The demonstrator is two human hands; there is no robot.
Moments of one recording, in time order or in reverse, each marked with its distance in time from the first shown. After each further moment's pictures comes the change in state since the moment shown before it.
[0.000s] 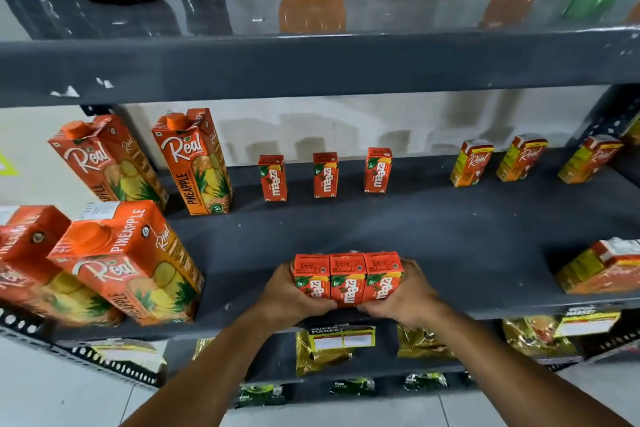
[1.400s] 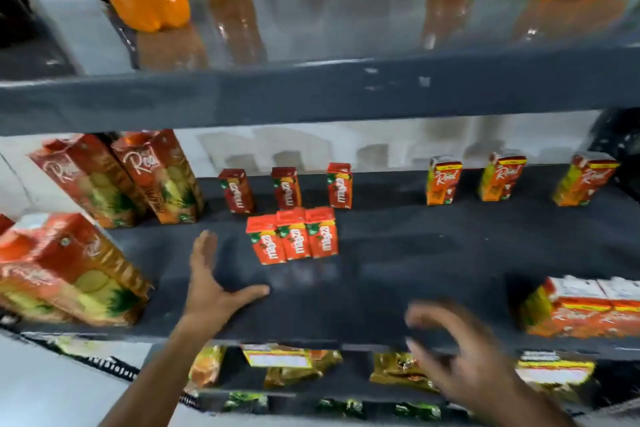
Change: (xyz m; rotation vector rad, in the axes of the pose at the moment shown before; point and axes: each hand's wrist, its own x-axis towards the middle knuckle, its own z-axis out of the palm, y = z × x) left_hand 0.000 0.025 0.028 0.132 0.568 0.289; right_hand -0.068 0.081 -0.117 0.061 0.278 -0.558
